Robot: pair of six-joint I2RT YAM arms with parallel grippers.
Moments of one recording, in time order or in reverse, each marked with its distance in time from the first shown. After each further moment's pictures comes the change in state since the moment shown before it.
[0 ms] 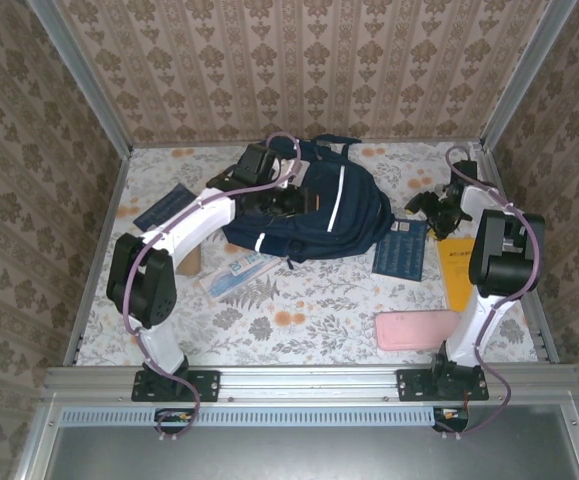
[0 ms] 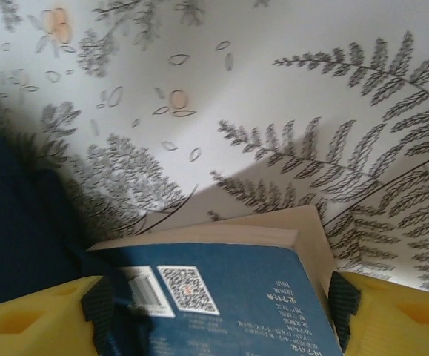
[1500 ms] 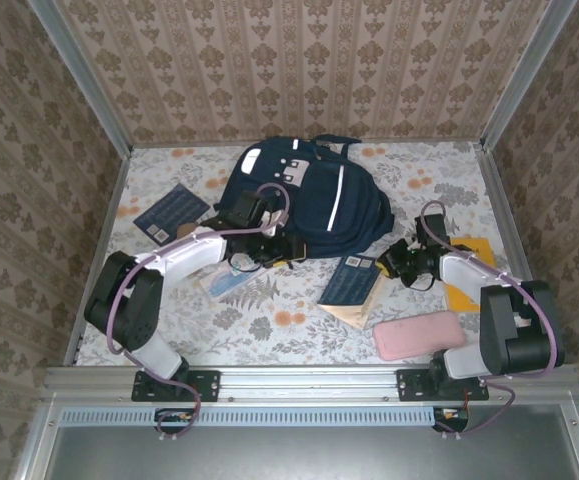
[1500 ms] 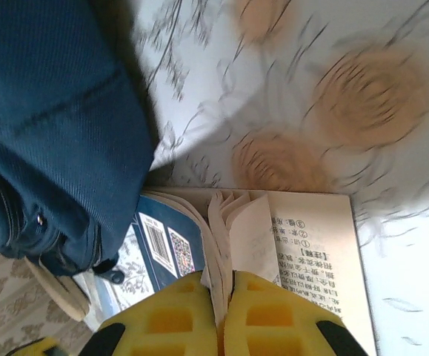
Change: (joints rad) left arm -0.028 -0.178 -0.480 0.133 0.016 -0.140; right arm 0.295 -0.513 -0.675 0.338 -0.132 0.504
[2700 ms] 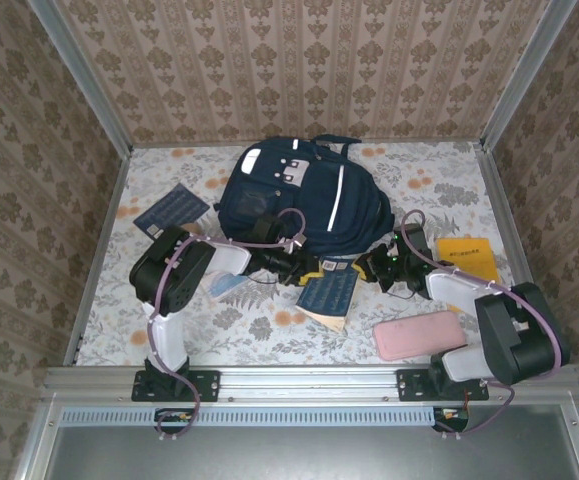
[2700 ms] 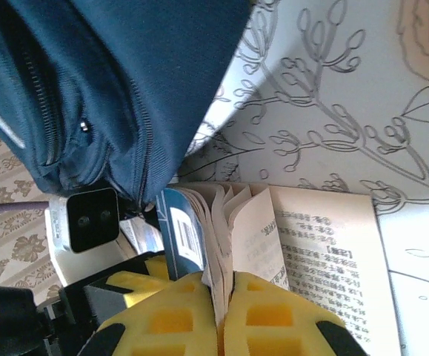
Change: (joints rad) left arm -0.051 0.319 -0.096 0.552 0.338 -0.414; right arm 0.175 -0.038 -0.124 0.323 -0.028 0.249
